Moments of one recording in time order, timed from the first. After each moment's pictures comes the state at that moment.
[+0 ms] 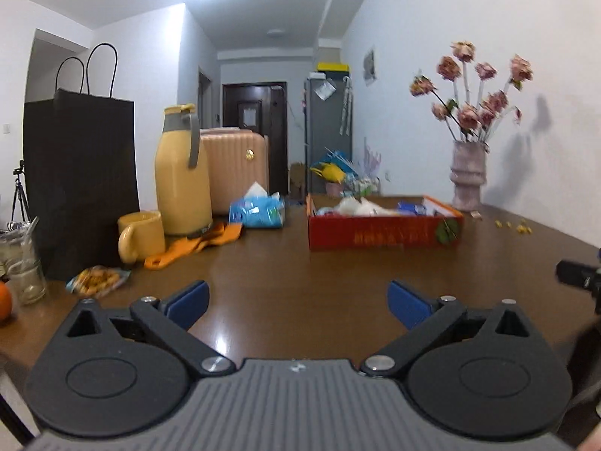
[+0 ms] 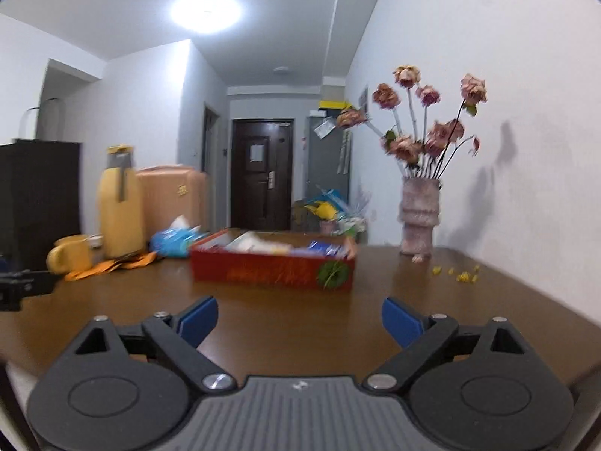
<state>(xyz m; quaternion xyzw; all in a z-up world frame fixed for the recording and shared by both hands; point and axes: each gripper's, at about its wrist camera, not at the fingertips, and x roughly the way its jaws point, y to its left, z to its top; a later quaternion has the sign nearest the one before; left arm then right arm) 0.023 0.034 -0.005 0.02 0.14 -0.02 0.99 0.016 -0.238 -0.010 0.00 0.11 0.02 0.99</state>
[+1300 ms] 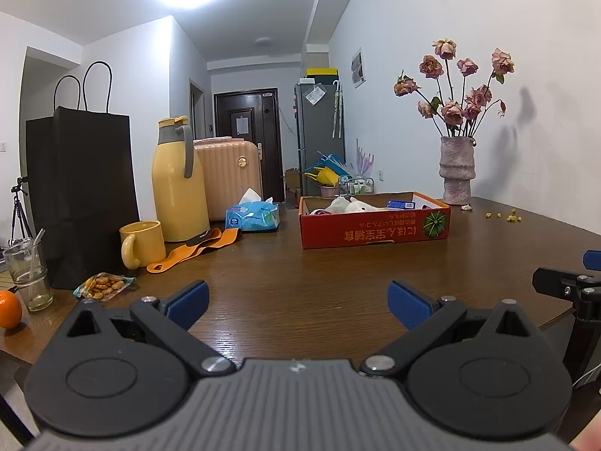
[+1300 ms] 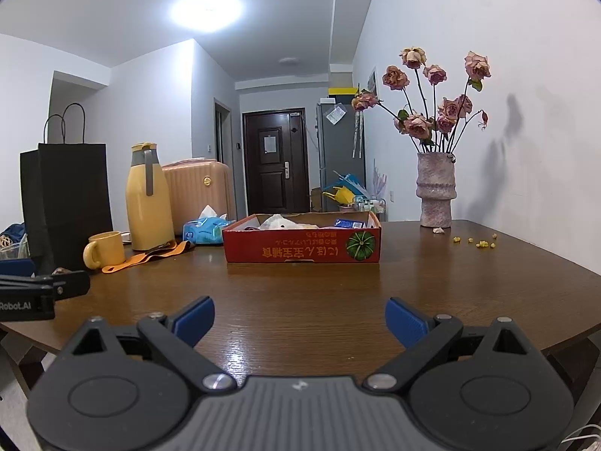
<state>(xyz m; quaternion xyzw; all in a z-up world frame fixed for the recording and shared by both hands) 0.006 0.022 -0.002 0.04 0.12 -0.03 0.99 -0.011 -0.222 -0.021 0.03 0.12 0.03 0.99</state>
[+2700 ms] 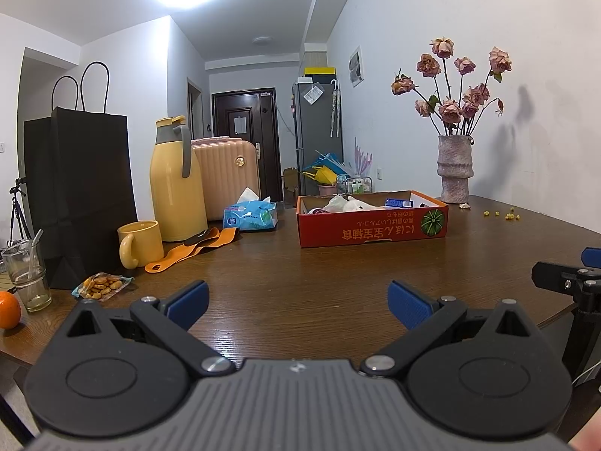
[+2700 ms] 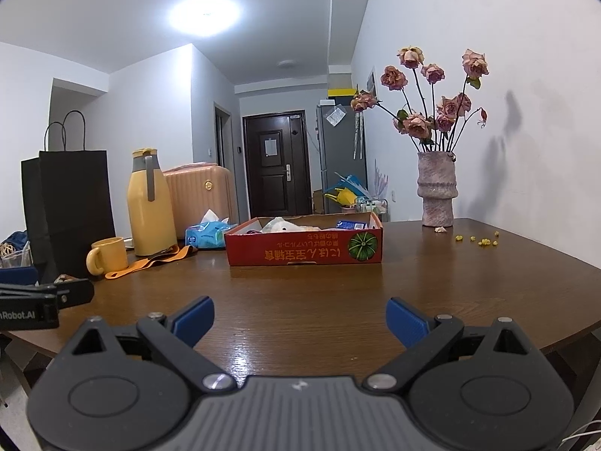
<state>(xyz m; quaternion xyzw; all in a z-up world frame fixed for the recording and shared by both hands) 0.005 0.020 -0.003 0.04 0.12 -0.03 0.99 -0.012 -0.225 -0.022 0.04 0.12 0.04 0.99</state>
